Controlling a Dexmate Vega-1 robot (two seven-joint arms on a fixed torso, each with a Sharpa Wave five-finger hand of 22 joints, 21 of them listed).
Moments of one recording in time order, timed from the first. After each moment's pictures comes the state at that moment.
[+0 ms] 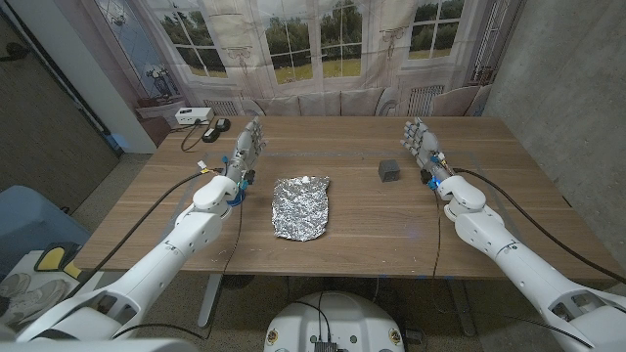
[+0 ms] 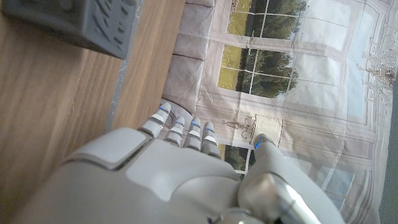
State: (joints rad) left arm 0.84 0.51 0.39 -1.35 -0.61 -0.25 0.03; left_hand 0.08 0.06 0.38 0.09 0.27 -0.17 -0.09 0.17 0.17 -0.17 -0.01 0.19 0.18 -0.17 0.06 0.17 0.17 -0.14 0.15 0.36 0.18; right arm -0.84 -0.50 -0.35 -1.26 0.66 0.34 0.06; right_hand 0.08 0.05 0.31 0.02 0.20 0.08 -0.03 0.18 0.17 0.08 -0.02 0.19 0.18 0.00 0.00 0.19 0.18 0.09 0.10 0.20 0.18
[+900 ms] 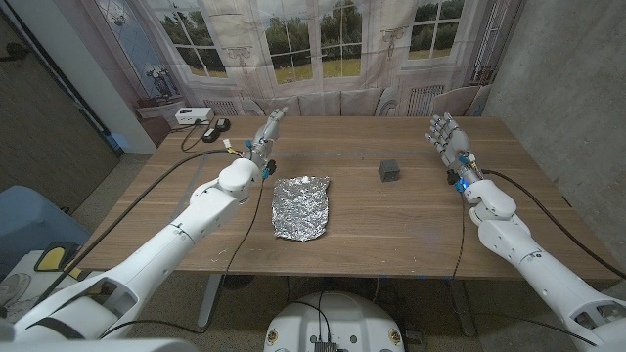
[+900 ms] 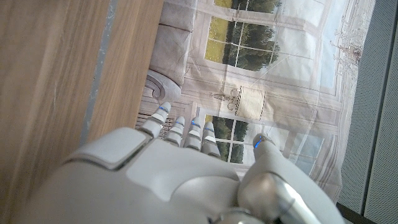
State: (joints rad) left arm 0.77 0.57 0.50 -1.63 -0.36 0.12 0.28; left_hand 0.17 -0.05 0.35 -0.01 0.26 -0.17 -0.16 0.18 0.18 -0.17 0.01 0.21 0.19 -0.17 0.11 0.19 0.18 -0.14 0.18 0.34 0.18; right arm -0.90 -0.56 -0.26 -1.23 0.73 0.47 0.16; right_hand 0.08 0.05 0.31 0.02 0.20 0.08 -0.03 0.19 0.17 0.09 -0.01 0.19 0.18 0.00 0.00 0.19 0.18 0.10 0.11 0.20 0.18
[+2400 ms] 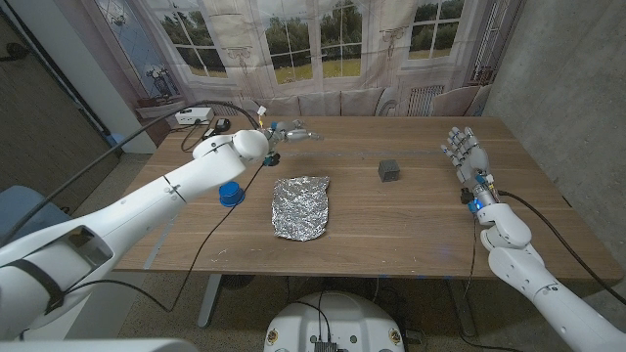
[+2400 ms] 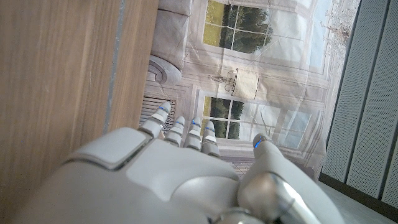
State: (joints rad) left arm 0.48 0.76 0.78 -1.91 -0.05 0.71 -0.03; left_hand 0.53 -0.14 0.37 -0.17 0.27 -0.08 -0.04 0.23 0.18 0.00 -0.06 0.28 0.21 0.03 0.07 0.22 0.19 0.01 0.19 0.33 0.19; right arm -1.06 -0.56 -0.19 -1.30 0.76 0.58 0.13; right_hand 0.08 0.05 0.31 0.02 0.20 0.09 -0.03 0.19 0.17 0.10 -0.01 0.19 0.18 0.01 0.00 0.19 0.18 0.10 0.11 0.20 0.18
